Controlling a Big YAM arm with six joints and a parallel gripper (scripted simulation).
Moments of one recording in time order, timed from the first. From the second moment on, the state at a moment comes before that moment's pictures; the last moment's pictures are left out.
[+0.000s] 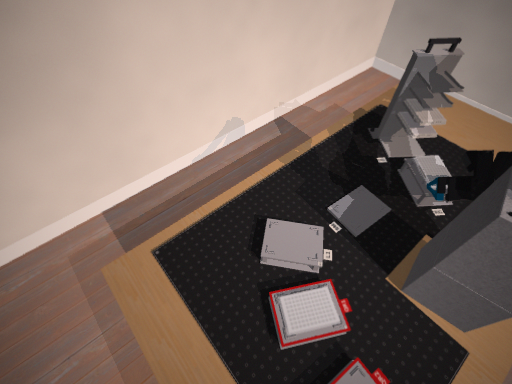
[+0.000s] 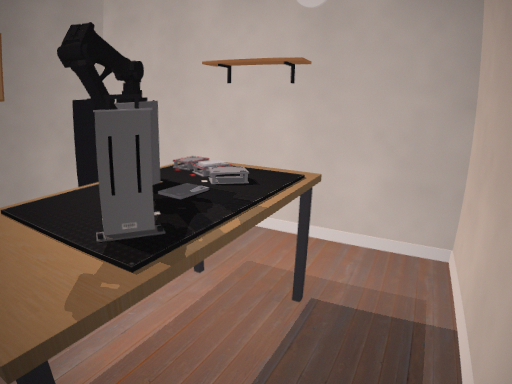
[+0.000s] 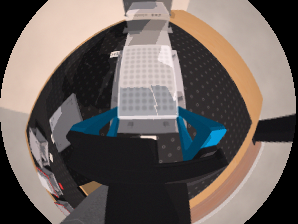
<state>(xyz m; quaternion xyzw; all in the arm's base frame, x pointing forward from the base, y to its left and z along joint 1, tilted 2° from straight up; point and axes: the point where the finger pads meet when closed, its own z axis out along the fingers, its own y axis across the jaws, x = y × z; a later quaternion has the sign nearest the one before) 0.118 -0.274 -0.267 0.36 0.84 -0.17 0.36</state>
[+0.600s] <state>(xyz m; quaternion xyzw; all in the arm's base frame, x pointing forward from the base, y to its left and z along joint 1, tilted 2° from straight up) 0.118 -0.274 -0.267 0.36 0.84 -0.17 0.36</state>
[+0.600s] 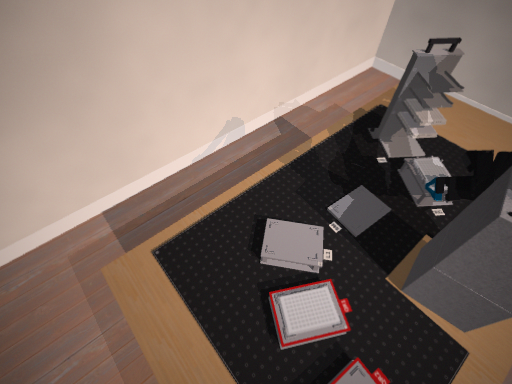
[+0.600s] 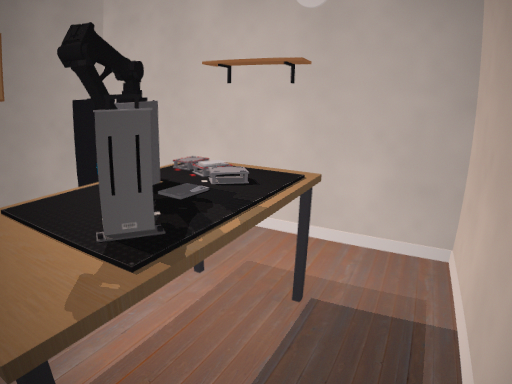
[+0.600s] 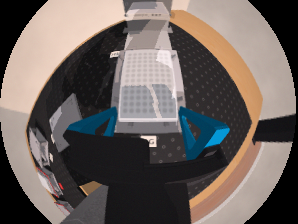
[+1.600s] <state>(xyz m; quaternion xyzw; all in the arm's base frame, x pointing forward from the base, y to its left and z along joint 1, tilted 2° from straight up) 0.118 -0.274 -0.249 0.36 0.84 -0.17 0.36</state>
